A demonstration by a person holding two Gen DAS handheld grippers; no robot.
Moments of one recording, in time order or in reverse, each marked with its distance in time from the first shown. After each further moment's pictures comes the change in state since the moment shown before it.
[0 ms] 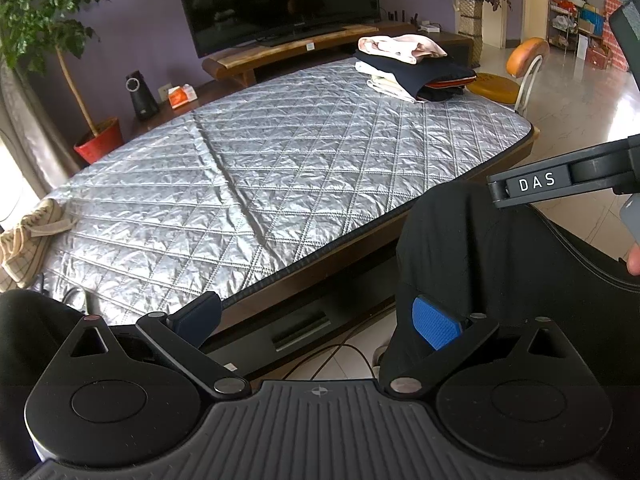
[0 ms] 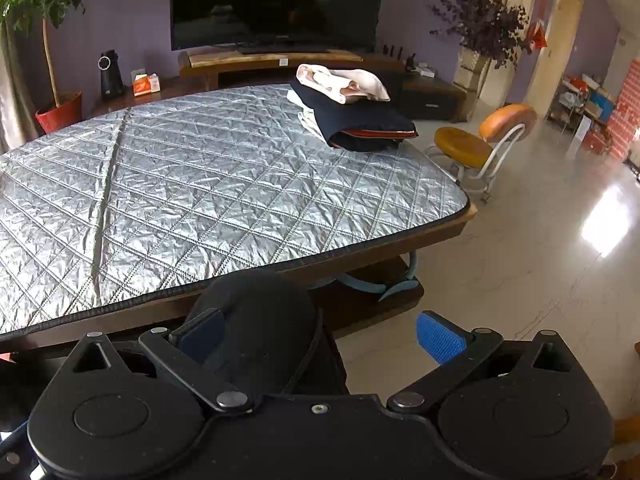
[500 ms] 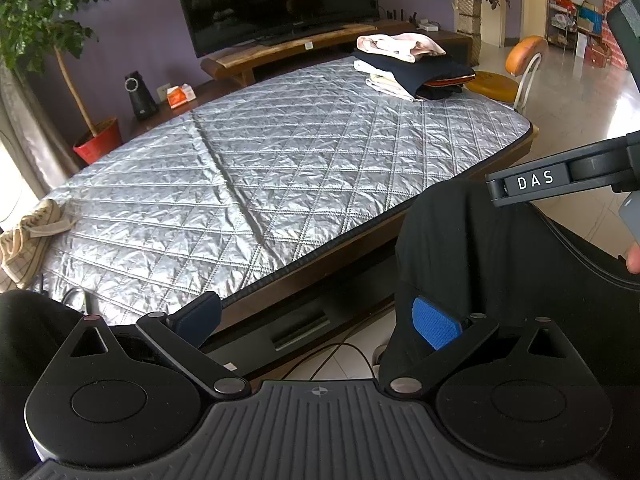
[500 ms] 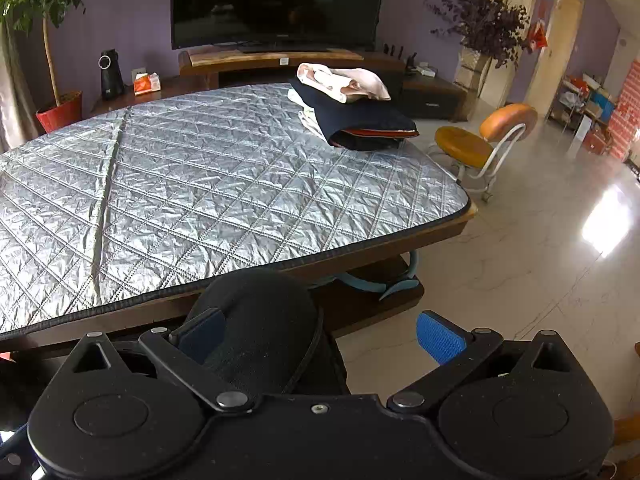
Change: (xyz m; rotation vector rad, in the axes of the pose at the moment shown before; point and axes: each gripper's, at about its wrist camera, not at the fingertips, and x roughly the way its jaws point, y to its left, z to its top) left arm 0.002 0.000 0.001 0.004 0.005 -0.001; right arm 0.000 0.000 0.000 -0.003 0.003 0.001
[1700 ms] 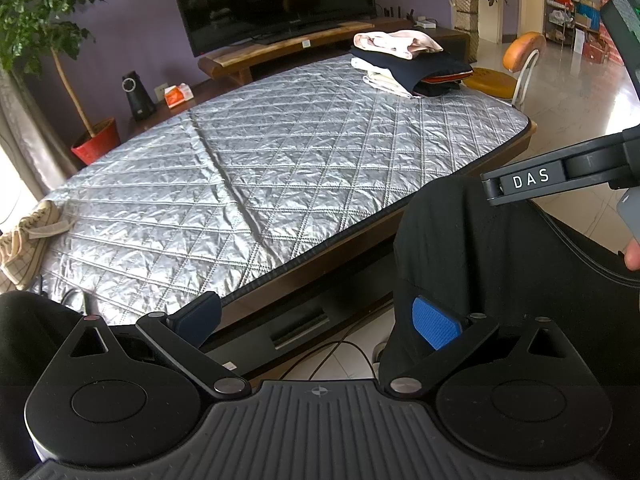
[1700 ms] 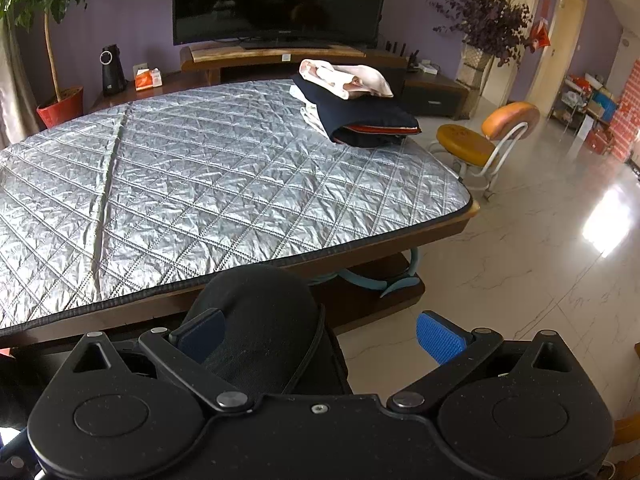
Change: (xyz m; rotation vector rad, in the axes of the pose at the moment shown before) left arm -0.002 -0.004 -0.003 0.011 0.004 -0.001; right arm 0.003 0.003 -0.001 -0.007 0.011 0.001
